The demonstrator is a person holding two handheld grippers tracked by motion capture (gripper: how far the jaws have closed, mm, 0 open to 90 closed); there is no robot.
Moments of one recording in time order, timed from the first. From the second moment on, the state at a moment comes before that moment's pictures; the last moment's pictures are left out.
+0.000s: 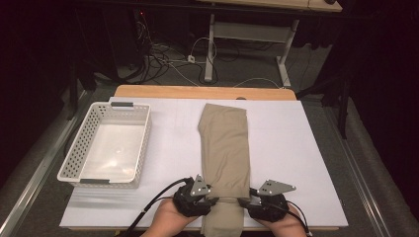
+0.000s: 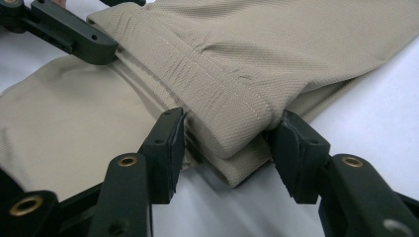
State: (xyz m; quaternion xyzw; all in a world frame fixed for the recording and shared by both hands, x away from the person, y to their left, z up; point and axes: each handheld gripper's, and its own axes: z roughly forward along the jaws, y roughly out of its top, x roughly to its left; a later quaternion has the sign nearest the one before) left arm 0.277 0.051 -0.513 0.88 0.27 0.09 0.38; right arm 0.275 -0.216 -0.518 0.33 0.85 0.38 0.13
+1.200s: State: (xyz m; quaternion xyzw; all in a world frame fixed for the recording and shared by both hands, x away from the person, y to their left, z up) left arm 0.274 0.055 -0.519 0.86 0.30 0.04 0.41; right arm 0.262 -0.223 -0.521 0.35 0.83 0.42 0.10
